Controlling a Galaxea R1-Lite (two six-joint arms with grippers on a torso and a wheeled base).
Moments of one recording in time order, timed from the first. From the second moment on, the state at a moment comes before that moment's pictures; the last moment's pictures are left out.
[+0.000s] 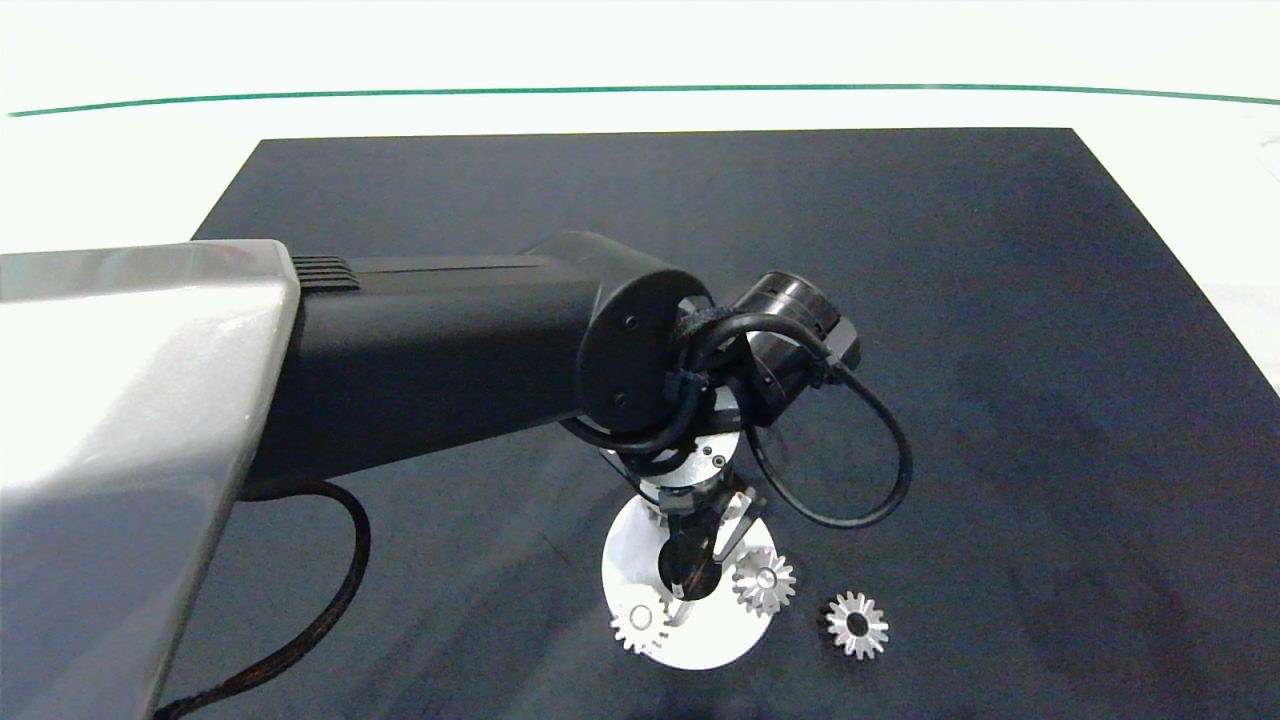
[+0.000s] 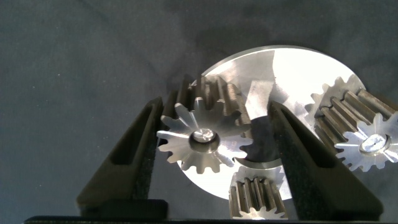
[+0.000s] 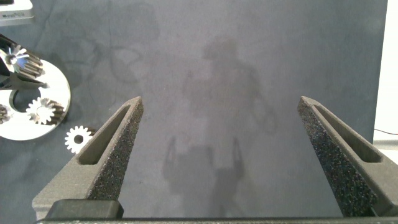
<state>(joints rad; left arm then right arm) -0.93 2.15 -2.00 0.91 0.41 -0.05 0.19 0.86 -0.91 0.29 -0.06 -0.15</state>
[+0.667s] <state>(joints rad) -0.94 2.15 -2.00 0.92 0.41 -0.05 0.19 0.86 -0.91 0.29 -0.06 -0.16</state>
